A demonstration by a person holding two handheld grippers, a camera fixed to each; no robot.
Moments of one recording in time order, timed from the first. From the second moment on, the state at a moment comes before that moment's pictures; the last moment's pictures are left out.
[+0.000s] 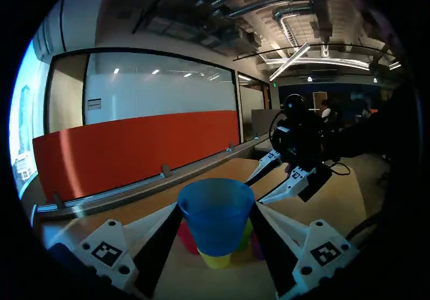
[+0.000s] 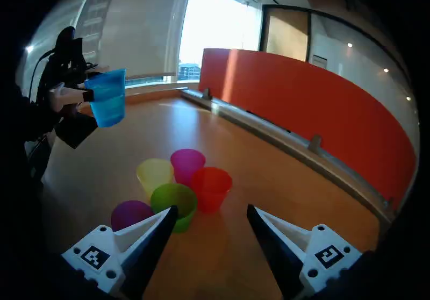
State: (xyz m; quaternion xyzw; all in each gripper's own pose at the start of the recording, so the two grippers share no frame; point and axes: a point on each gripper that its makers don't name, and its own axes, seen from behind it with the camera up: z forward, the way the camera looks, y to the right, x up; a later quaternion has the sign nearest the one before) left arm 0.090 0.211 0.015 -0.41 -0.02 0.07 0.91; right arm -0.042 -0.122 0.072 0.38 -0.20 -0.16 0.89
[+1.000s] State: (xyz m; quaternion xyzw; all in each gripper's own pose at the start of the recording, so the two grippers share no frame) left arm 0.123 0.203 0.015 -0.40 0.00 0.05 0.91; right arm -0.087 -0.127 0.071 0.41 -0.24 -0.17 0.86
